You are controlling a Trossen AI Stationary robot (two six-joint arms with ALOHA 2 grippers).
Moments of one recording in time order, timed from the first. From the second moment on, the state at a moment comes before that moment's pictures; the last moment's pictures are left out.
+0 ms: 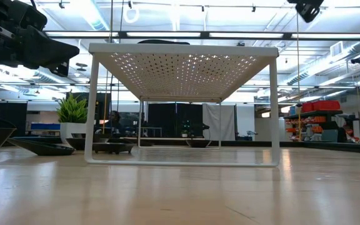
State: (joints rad) left arm 0.00 0.05 0.01 0.07 0.04 0.01; right arm -0.24 0.69 1.03 -0.80 -0.24 0.06
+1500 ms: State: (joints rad) left arm 0.00 0.05 0.01 0.07 0.04 0.01; right arm -0.14 0.62 1.44 -1.35 -0.10 -0.03
